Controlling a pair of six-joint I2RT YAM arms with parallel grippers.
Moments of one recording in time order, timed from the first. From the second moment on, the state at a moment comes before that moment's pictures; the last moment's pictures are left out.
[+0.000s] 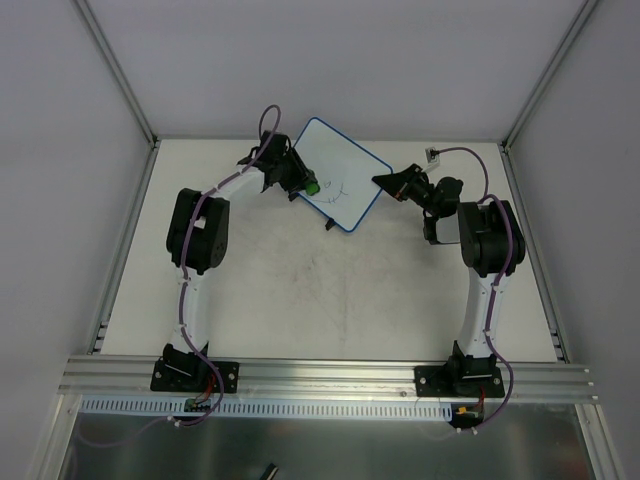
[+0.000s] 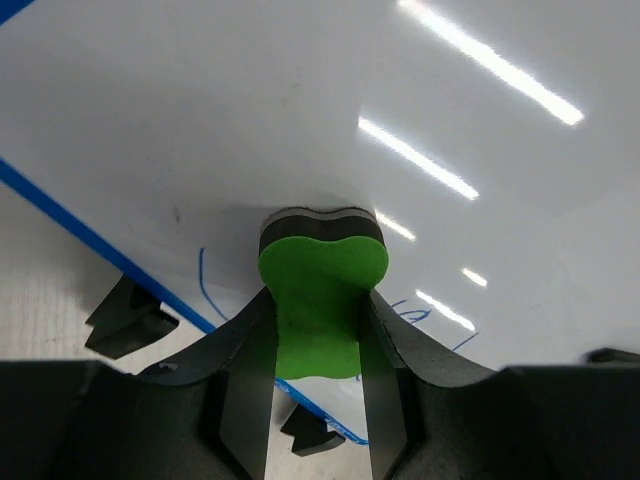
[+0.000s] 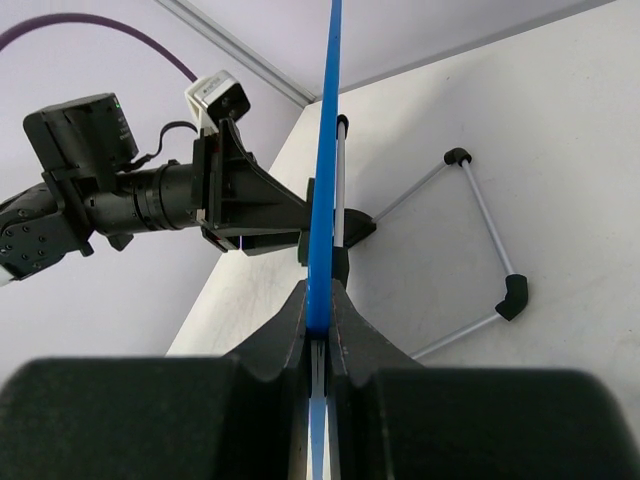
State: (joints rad) left arm -0.34 2.25 1.75 -0.25 0.25 -0.84; right arm 0.11 2.17 1.04 1.26 -0.75 0.98
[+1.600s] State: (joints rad) left arm -0.63 2.23 1.85 -0.34 -0.07 -0.38; right arm 0.11 2.16 1.02 1.25 -0.71 0.97
